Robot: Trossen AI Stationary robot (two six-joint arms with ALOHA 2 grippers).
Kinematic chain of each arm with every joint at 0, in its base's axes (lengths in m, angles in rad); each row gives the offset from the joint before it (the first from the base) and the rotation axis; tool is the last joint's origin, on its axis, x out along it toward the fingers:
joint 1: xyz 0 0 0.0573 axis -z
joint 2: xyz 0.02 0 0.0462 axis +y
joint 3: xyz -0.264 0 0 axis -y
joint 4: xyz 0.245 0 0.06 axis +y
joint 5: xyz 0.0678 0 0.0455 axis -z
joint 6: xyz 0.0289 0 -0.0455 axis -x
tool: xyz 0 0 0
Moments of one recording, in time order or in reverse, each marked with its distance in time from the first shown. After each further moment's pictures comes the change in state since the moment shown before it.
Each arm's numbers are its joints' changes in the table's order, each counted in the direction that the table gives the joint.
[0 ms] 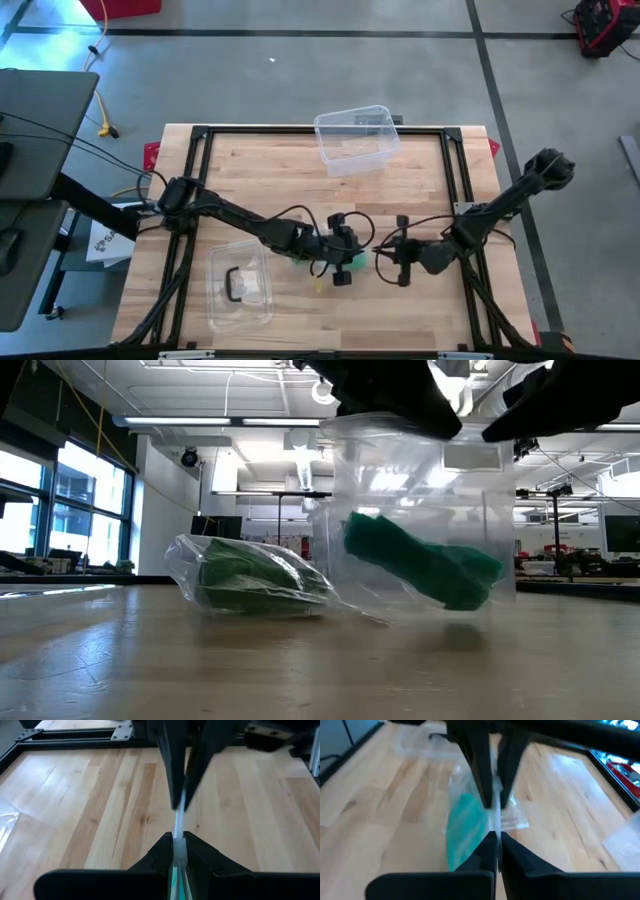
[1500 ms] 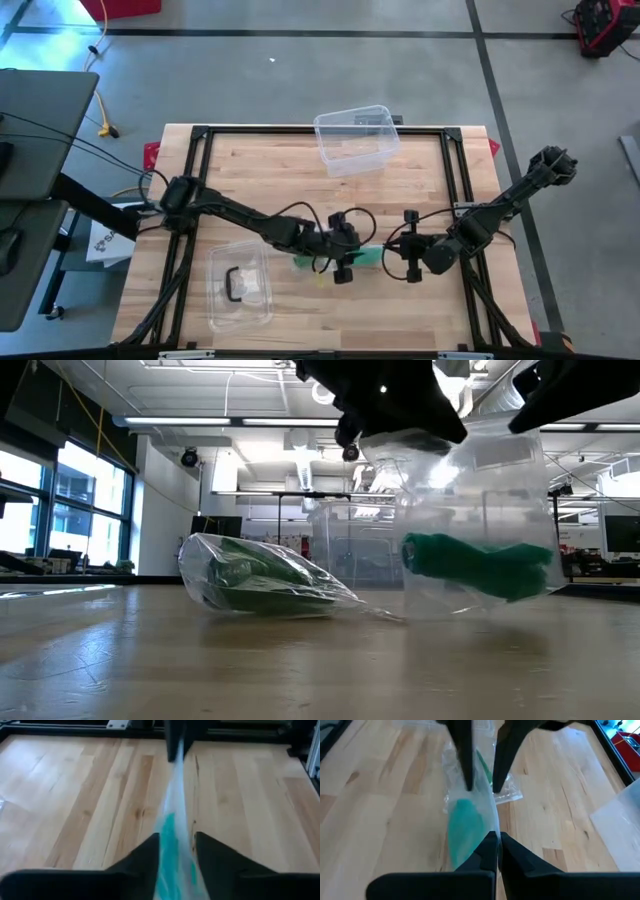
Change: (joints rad) left arm -0.034 0.009 -0.002 0.003 0.054 0.039; right arm 0.001 -0.077 0.166 0.470 -0.043 -0.118
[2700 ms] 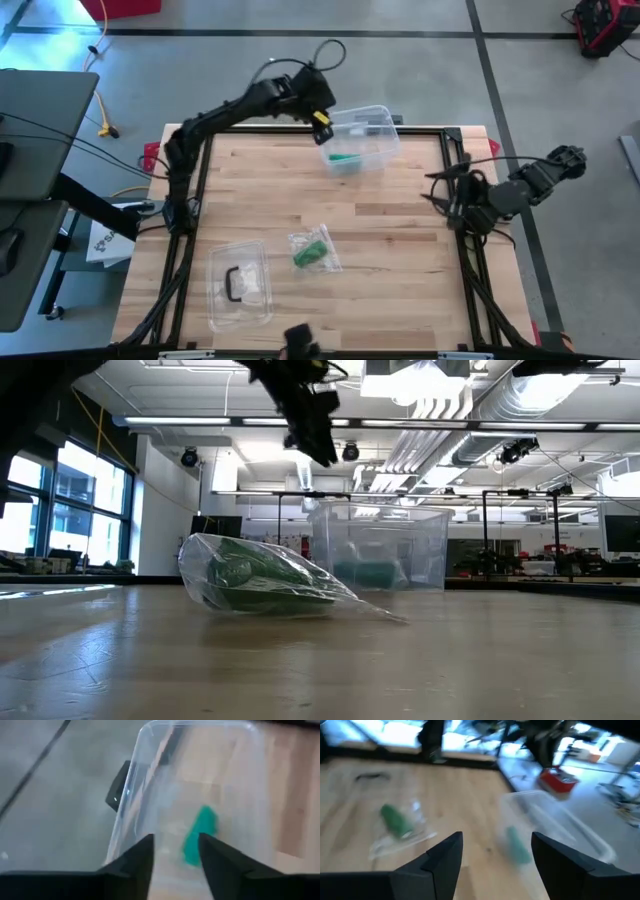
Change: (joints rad) left arm -0.775 0.010 0.551 0.744 0.306 -0.395; right arm 0.085 -0.556 0.135 0.406 0.250 0.096
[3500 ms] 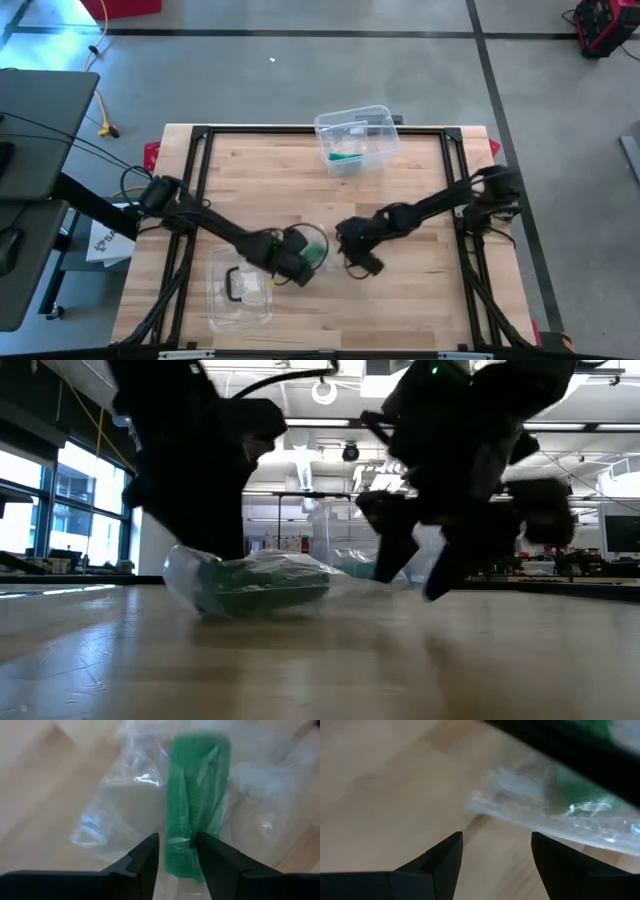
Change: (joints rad) left arm 0.907 -0.147 -0.816 -0.200 -0.338 1.327; right arm 0.391 1.182 -0.001 -0.788 -1.106 0.667
